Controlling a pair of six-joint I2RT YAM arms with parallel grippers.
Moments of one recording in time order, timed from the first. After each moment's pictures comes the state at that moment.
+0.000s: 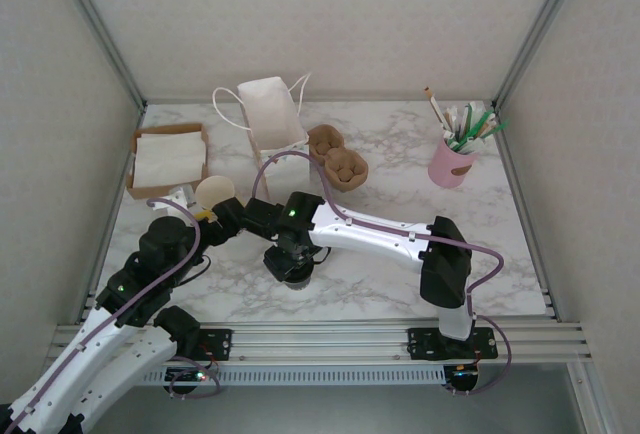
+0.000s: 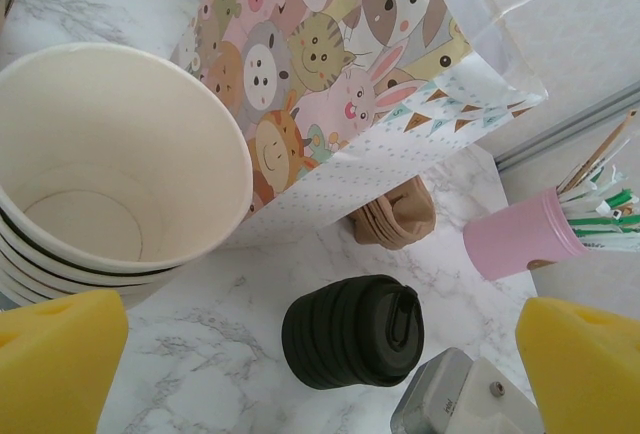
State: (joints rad) left arm -0.54 0.49 0.64 -0.50 -0.21 -0.82; right arm 1.24 1.92 1.75 -1.24 0.07 0.43
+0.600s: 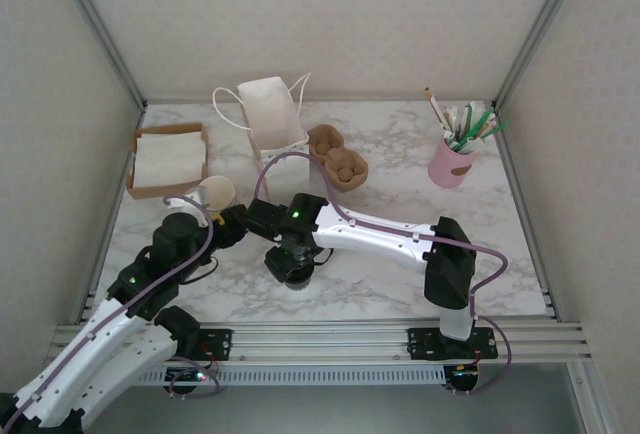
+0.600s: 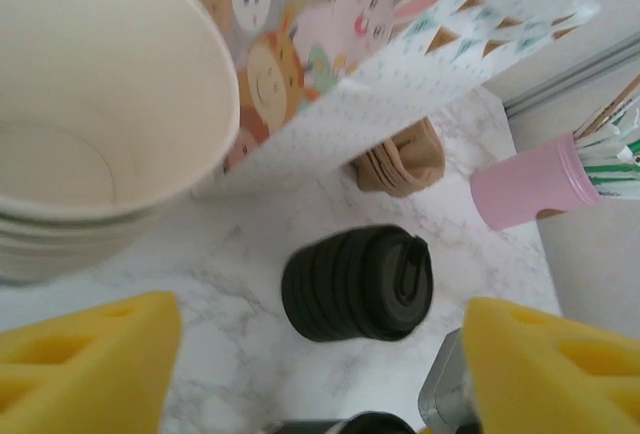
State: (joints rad) left arm -0.54 0.57 0.59 -0.48 -0.09 -0.85; right arm 1.23 1.89 1.71 -1.21 0.06 0.43
